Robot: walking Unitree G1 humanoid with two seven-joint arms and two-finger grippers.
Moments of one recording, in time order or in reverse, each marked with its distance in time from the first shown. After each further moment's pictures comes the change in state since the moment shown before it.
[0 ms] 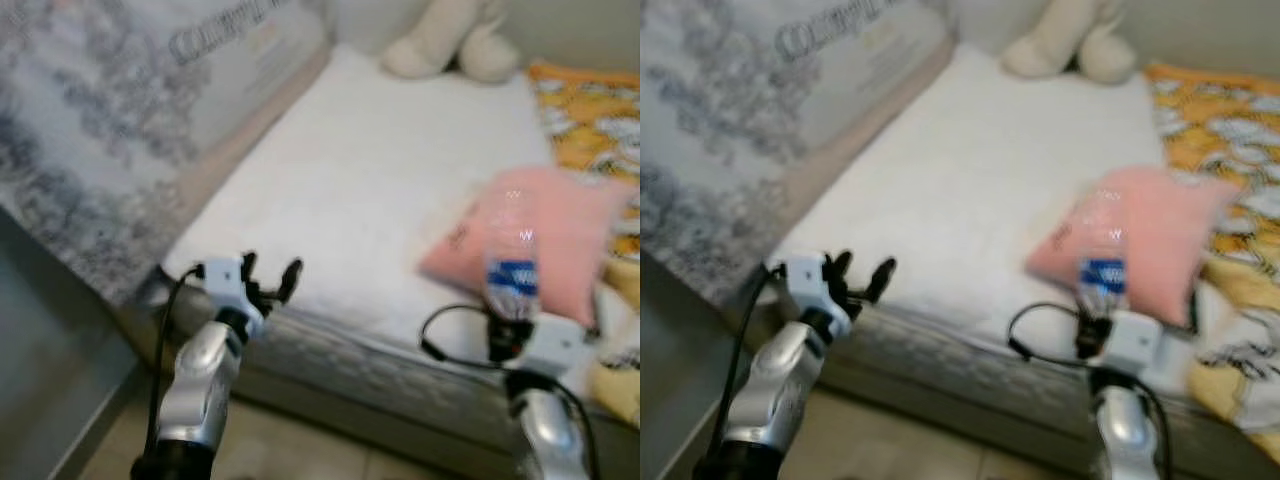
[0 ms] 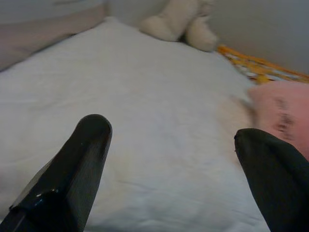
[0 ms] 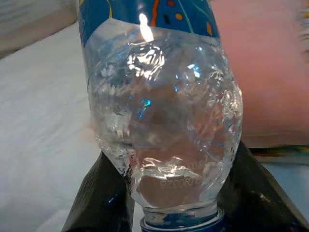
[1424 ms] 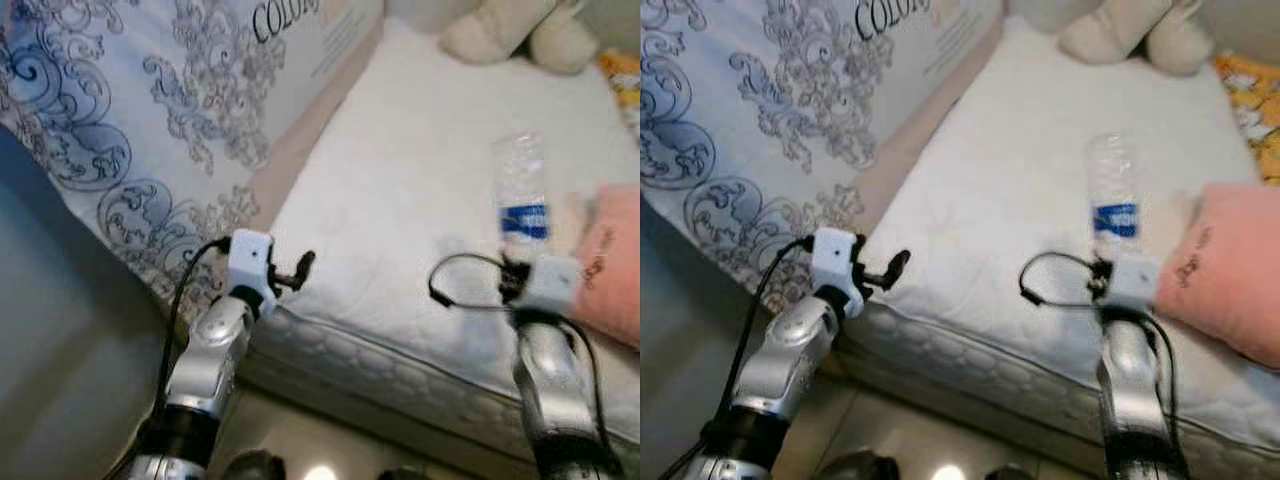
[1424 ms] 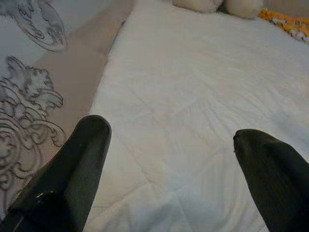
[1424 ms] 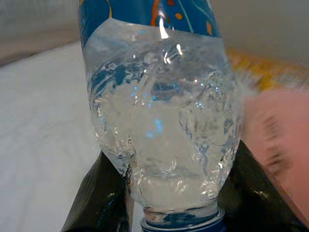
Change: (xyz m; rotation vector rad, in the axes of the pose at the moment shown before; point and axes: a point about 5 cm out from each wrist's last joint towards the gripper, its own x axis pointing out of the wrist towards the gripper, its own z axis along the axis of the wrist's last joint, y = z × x) left arm 0.024 -0.005 0.011 0.181 0.084 0.001; right arm 0.049 -0.006 0.041 -0.212 -0.199 -0.055
